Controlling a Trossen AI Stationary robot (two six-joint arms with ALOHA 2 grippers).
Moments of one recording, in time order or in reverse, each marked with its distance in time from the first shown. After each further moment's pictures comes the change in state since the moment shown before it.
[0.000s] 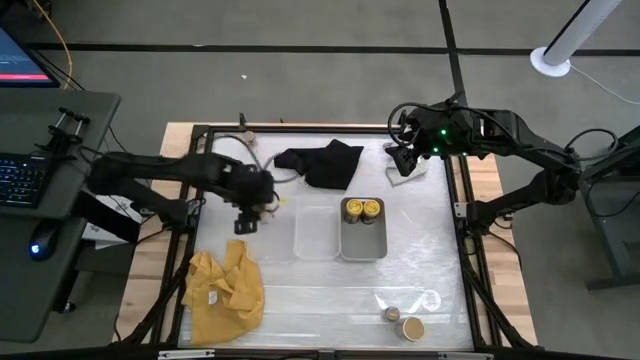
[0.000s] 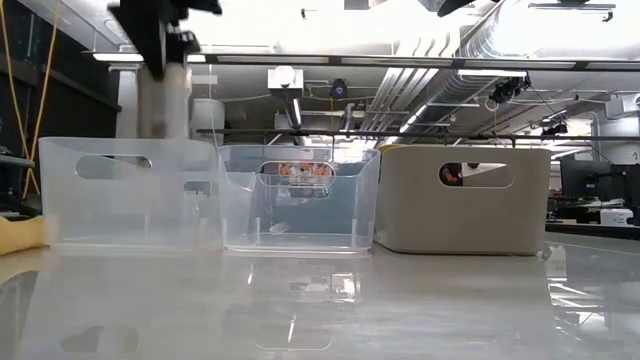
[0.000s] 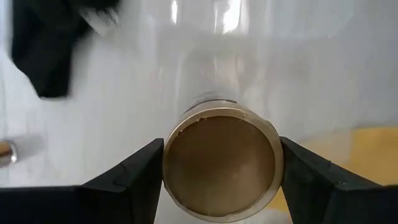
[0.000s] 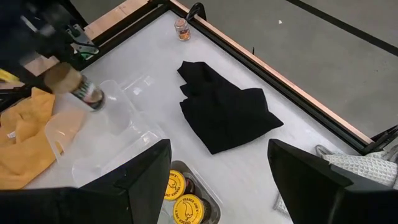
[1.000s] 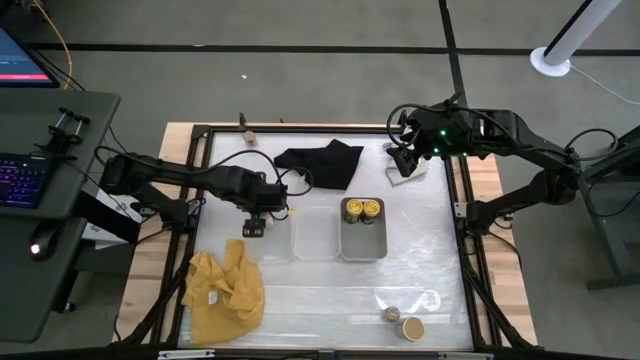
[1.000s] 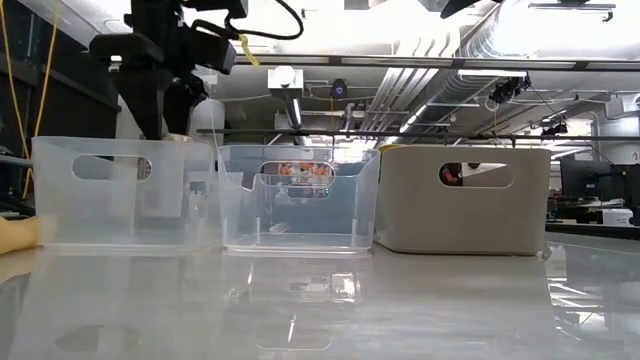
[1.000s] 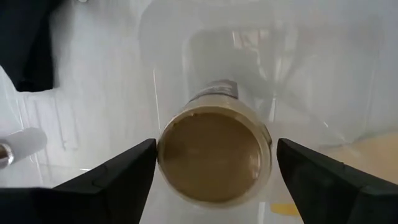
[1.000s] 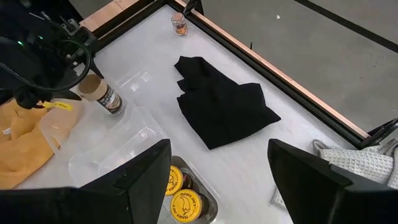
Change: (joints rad) left arm 0.007 0.115 -0.142 0.112 -0.066 0.065; right arm 0.000 0.000 0.000 -0.022 0.000 0.008
